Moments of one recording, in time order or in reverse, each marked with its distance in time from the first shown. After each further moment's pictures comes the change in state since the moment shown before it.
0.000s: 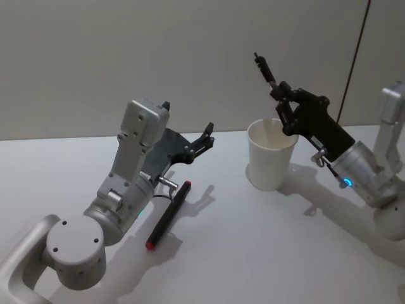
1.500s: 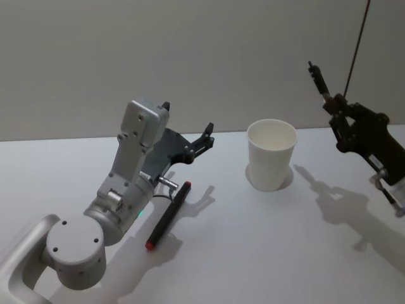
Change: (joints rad) left arm 0.000 0.000 0.000 0.000 0.000 0.000 0.000; right arm -0.302 0.177 0.092 -0.452 0.110 0.190 -0.119
